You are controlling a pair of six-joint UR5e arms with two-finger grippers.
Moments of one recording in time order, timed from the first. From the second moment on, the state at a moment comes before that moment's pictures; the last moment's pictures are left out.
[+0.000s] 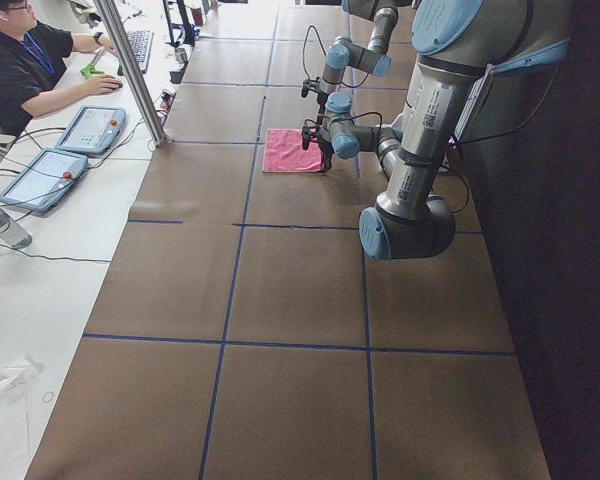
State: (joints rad) left arm -0.35 -2.01 -1.79 -1.84 -1.71 -1.41; right arm 0.31 -1.02 1.74 -1.49 1.61 1.53
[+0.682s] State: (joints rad) left arm -0.35 -2.01 -1.79 -1.84 -1.71 -1.41; right arm 0.29 -1.02 1.74 -1.49 1.59 1.56
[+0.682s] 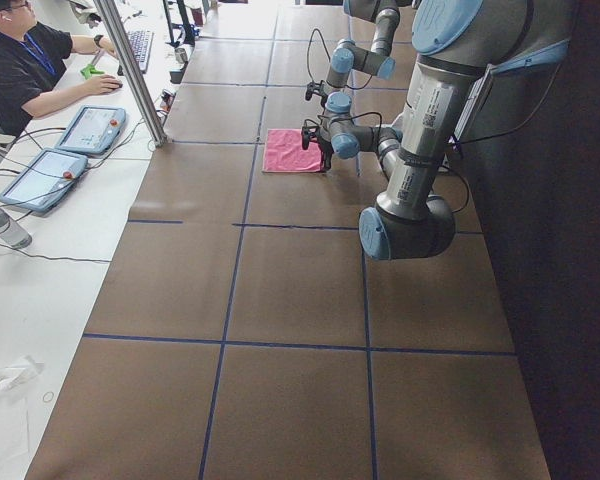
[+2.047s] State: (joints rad) left arm -0.37 -2.01 -1.79 -1.84 -1.71 -1.41; right arm 0.29 -1.03 1.76 -1.49 1.59 1.56
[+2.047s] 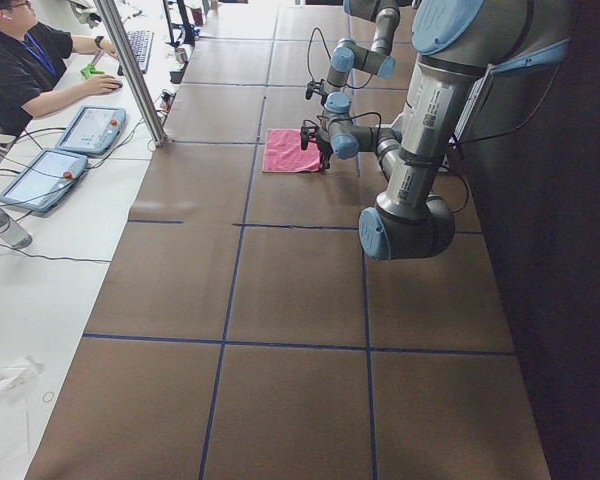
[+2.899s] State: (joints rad) left arm -0.43 -2.04 -2.05 -1.58 -1.81 -1.40; right arm 0.30 -1.03 2.04 -1.74 1.60 1.55
